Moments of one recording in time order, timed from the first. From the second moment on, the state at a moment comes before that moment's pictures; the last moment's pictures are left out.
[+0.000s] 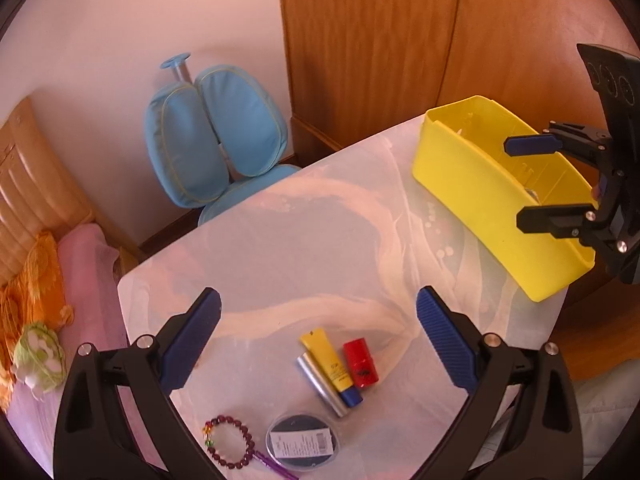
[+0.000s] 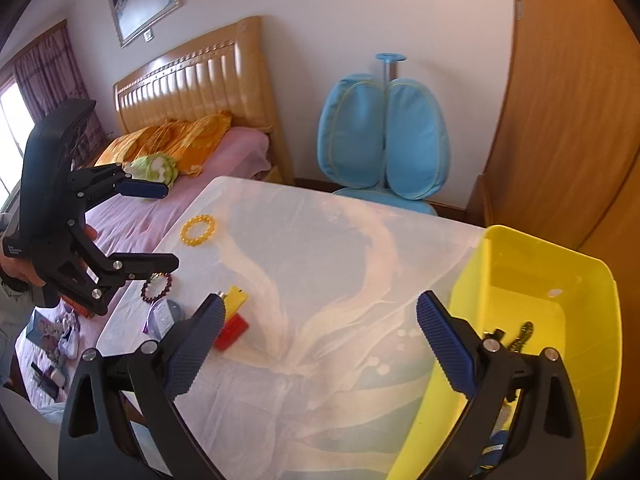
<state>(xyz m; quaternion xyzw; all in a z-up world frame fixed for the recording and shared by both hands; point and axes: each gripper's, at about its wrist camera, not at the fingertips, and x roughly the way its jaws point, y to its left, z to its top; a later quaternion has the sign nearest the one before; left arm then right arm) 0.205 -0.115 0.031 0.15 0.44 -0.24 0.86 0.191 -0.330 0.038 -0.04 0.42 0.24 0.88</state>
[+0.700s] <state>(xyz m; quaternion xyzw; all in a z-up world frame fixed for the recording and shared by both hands) 0.146 0.015 -0.069 0.08 0.50 -0.12 0.85 0.154 -0.163 -0.043 -0.15 0.48 0.35 0.79</state>
